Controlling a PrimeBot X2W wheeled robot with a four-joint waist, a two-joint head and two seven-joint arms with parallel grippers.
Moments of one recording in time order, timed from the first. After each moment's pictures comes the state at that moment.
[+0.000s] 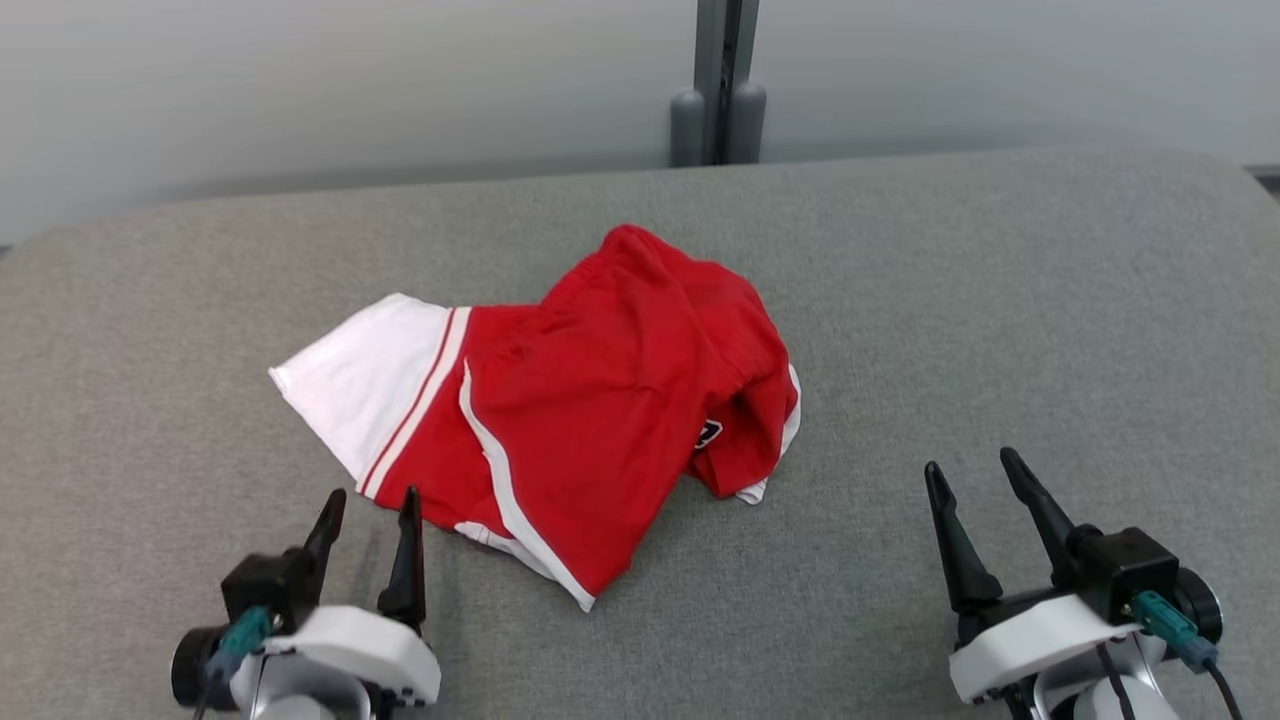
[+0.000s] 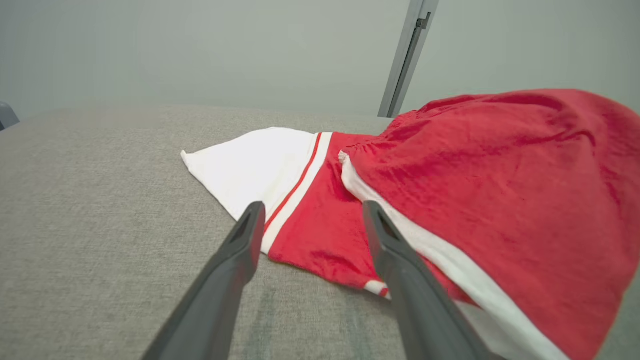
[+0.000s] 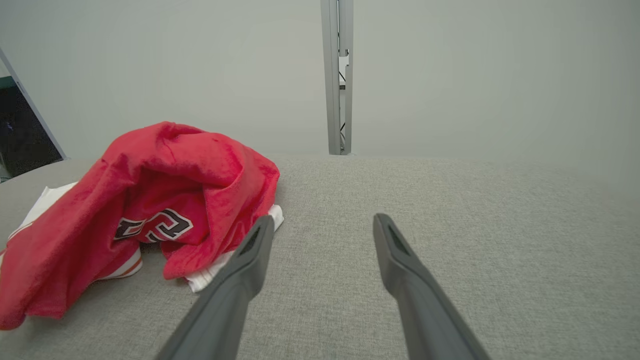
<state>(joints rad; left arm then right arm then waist) -0.12 0.05 -0.08 0.45 -0.25 -0.02 -0.26 -0.12 -0.05 0.11 0.32 0.13 0.13 -0.26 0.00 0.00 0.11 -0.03</state>
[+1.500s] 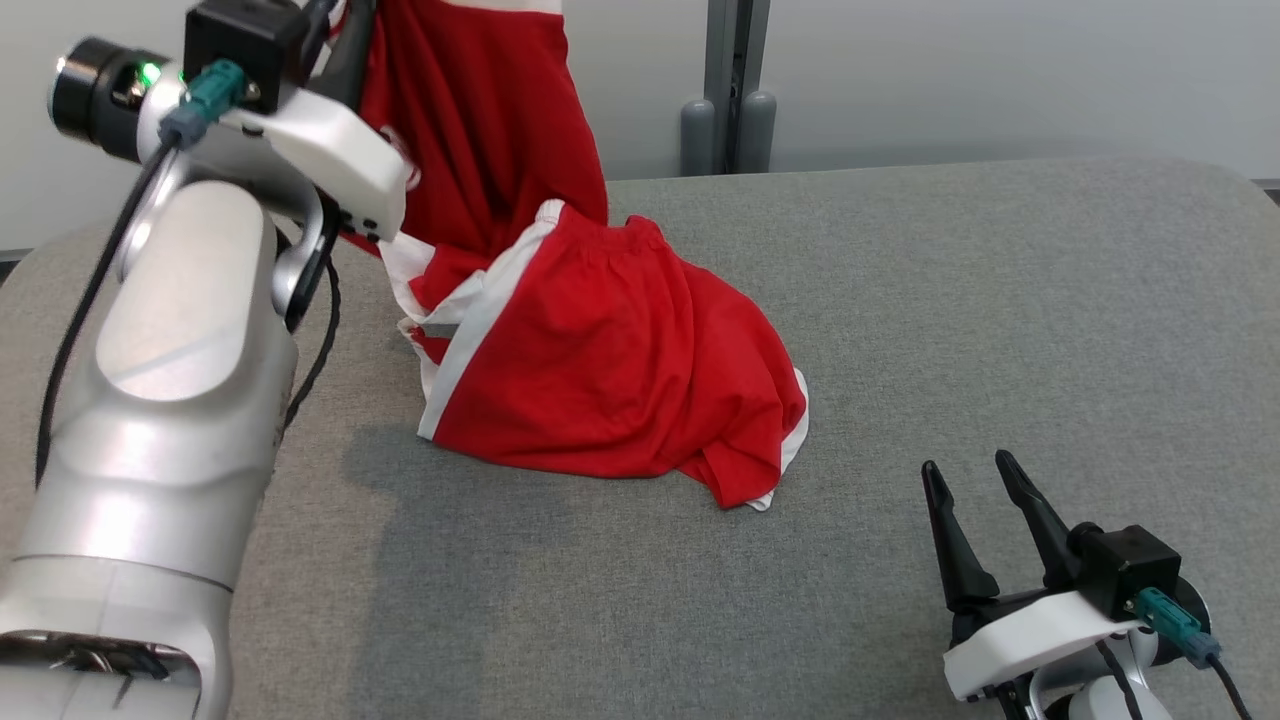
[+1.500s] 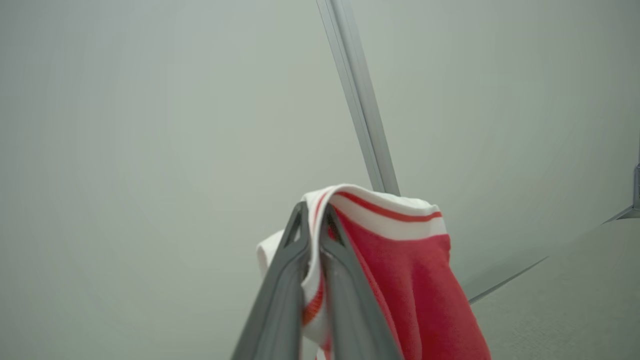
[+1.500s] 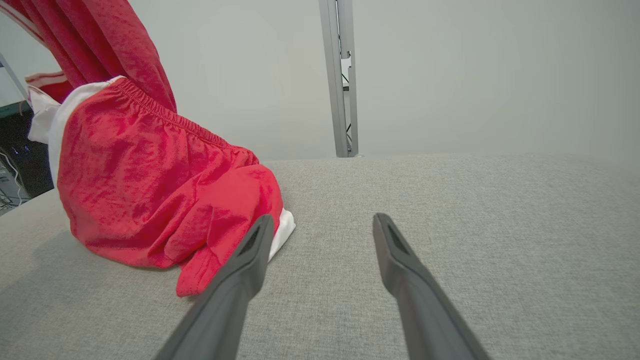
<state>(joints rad) -0.99 0.14 -0.27 0.79 -0.08 -0.10 -0.21 -0.14 -0.05 0.13 0.34 0.20 0.13 -0.26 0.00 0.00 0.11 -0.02</state>
